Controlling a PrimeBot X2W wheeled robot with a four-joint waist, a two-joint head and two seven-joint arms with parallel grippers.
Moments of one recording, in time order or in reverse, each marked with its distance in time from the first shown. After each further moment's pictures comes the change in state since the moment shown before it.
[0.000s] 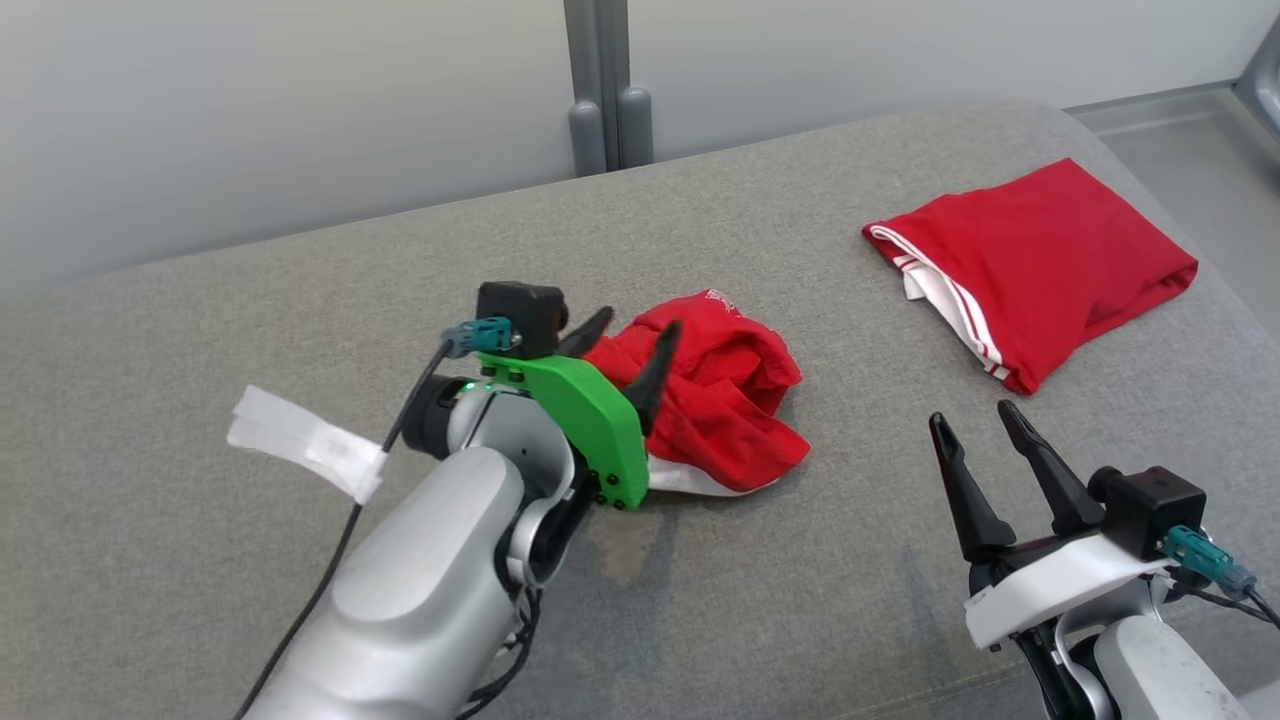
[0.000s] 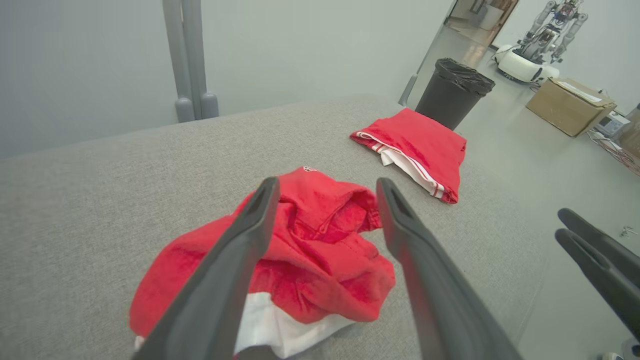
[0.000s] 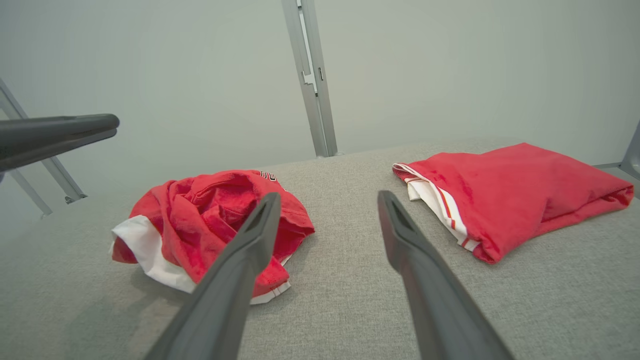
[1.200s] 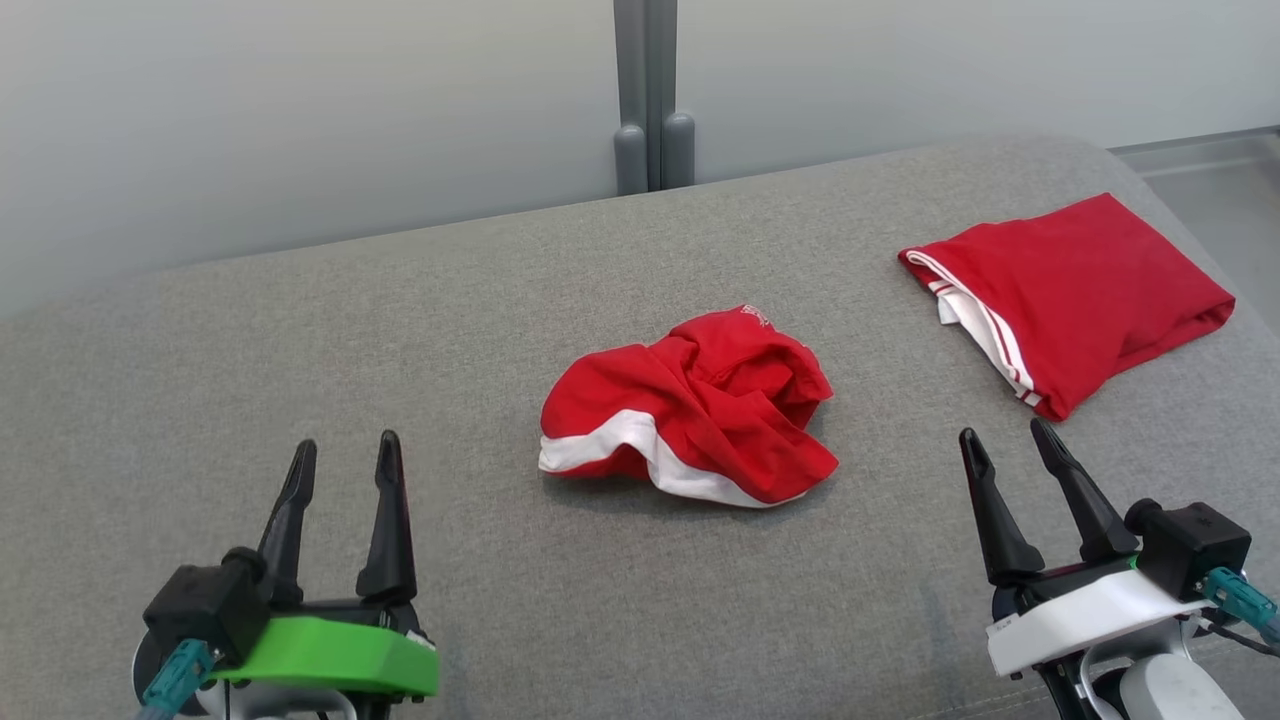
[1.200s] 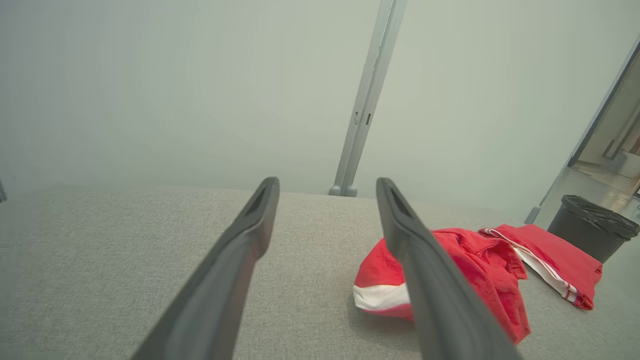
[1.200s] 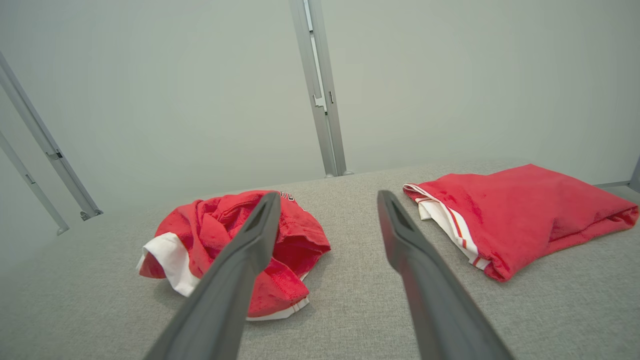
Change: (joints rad) left arm 0.598 0.294 0.309 -0.607 0.148 0.234 -0.360; right arm 0.103 0.024 -0.074 -0.123 -0.030 0.000 0.000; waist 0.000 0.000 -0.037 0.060
